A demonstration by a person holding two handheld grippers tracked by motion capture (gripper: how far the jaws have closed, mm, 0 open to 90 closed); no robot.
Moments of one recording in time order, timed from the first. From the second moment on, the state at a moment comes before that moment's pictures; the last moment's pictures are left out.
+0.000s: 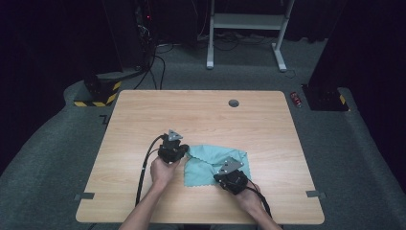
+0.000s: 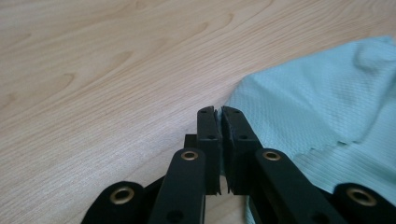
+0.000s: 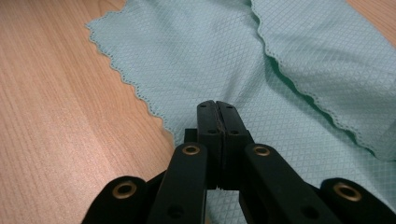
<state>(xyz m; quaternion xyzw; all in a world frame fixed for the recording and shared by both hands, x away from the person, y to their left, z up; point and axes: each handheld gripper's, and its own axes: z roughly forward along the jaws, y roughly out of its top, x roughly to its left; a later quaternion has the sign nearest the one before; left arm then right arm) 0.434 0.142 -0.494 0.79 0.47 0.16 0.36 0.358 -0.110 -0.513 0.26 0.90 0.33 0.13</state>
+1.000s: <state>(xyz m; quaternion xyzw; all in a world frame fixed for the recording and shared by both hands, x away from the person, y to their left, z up) 0.416 0.149 -0.500 0.79 0.45 0.17 0.37 0.379 -0.150 -0.494 0.32 0.86 0.35 0.18</state>
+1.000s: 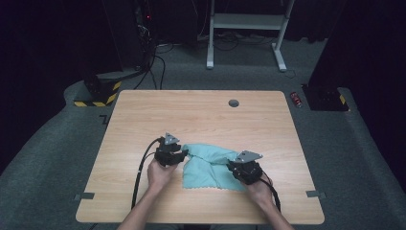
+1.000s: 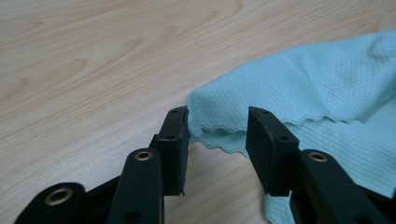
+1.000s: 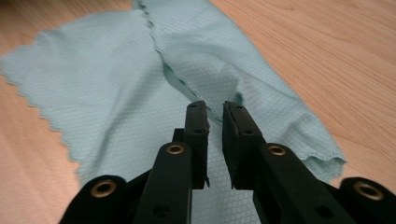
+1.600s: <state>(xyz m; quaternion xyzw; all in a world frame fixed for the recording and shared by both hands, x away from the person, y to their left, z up) 0.420 0.134 -0.507 0.80 0.45 0.18 0.36 0.415 -0.147 -0.488 0.35 0.85 0.33 0.20</state>
